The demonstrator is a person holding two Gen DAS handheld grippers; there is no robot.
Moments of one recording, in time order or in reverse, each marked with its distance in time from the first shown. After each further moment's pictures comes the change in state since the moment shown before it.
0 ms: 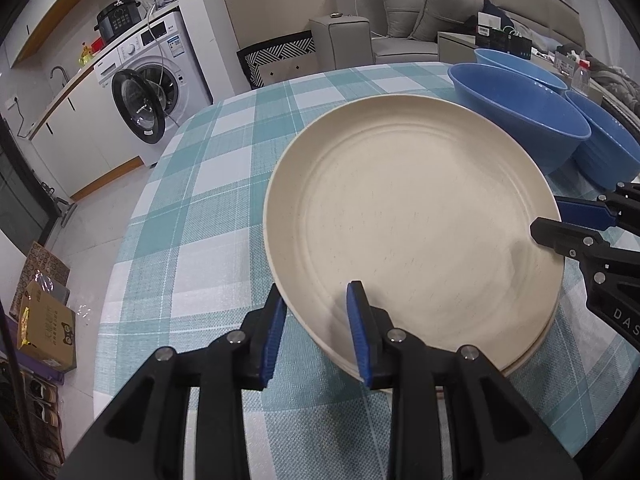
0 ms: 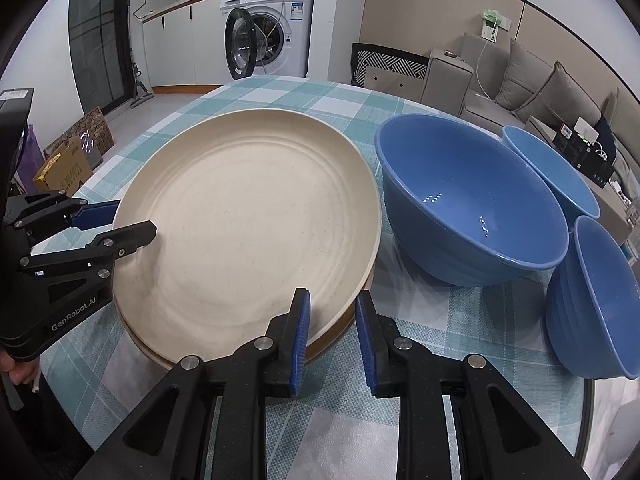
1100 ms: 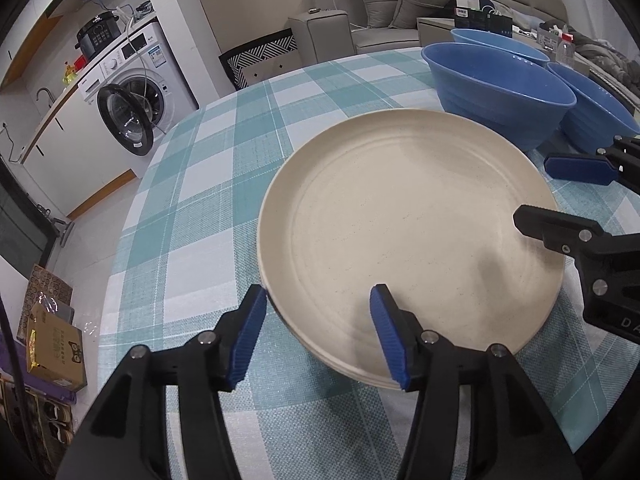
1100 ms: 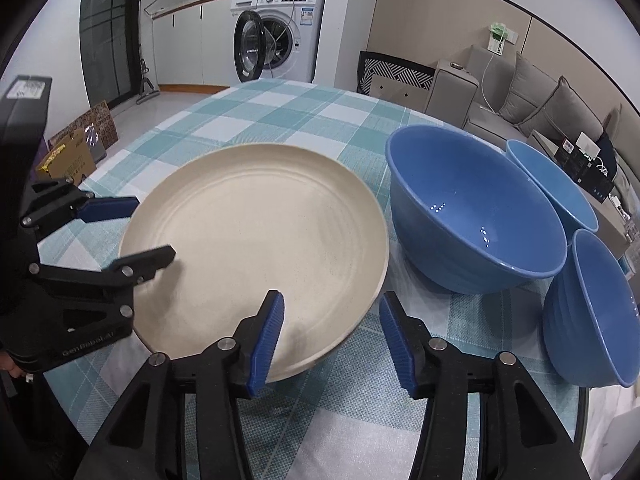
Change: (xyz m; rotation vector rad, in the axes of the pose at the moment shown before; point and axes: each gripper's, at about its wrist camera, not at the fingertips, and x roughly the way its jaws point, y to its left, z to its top) left arm 0.002 -0.009 -0.002 0.078 0.015 -0.015; right arm -0.007 0.003 -0.001 -0.024 -0.049 0.010
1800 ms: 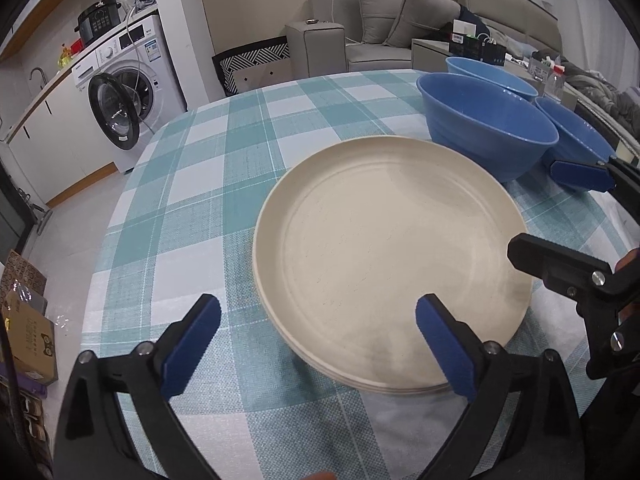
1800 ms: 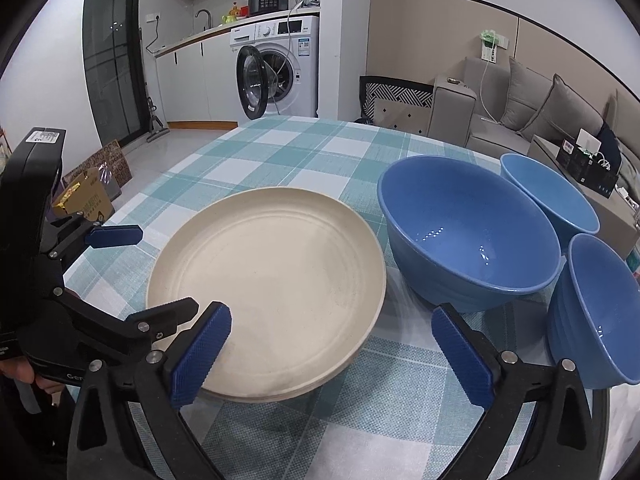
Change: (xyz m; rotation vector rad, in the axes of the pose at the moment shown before) left arm -0.012 0.011 0.004 -0.070 -0.045 -0.108; right arm -0.021 -0.010 0.005 0.068 -0.098 0.071
